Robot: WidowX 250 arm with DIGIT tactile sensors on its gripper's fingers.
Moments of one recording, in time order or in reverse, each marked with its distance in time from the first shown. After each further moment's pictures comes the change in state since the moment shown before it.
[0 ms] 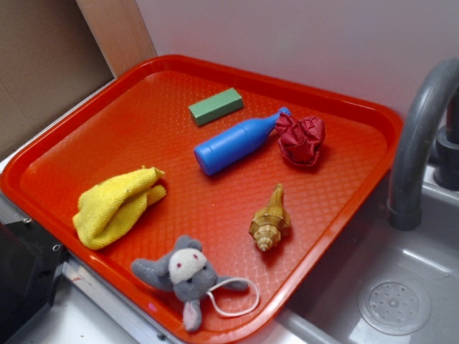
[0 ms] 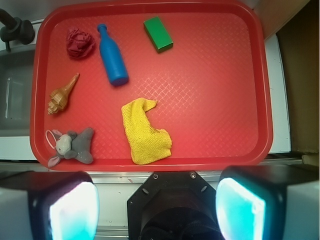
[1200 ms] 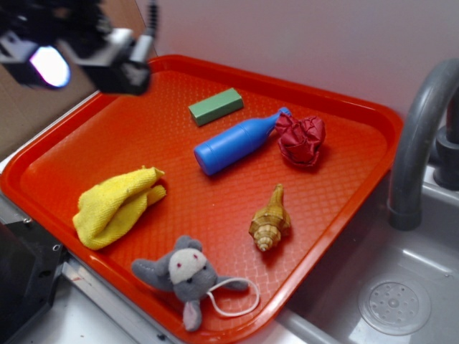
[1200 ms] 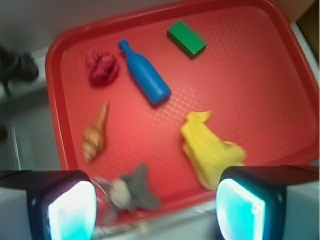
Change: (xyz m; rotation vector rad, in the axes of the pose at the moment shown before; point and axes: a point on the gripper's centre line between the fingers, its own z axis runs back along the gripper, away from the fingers) arm 0.032 -0.112 -0.065 0.043 -0.077 0.344
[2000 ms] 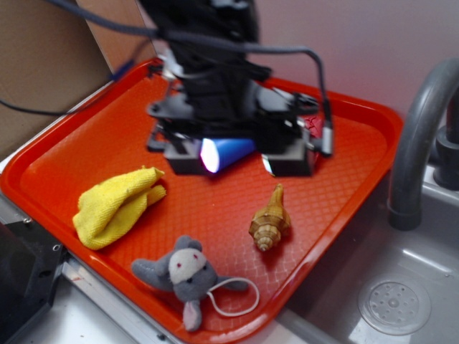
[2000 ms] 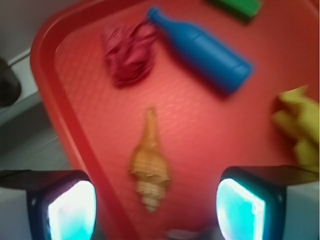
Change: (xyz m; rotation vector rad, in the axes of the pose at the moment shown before) arm 0.007 -0.078 -0.086 0.052 0.008 0.137
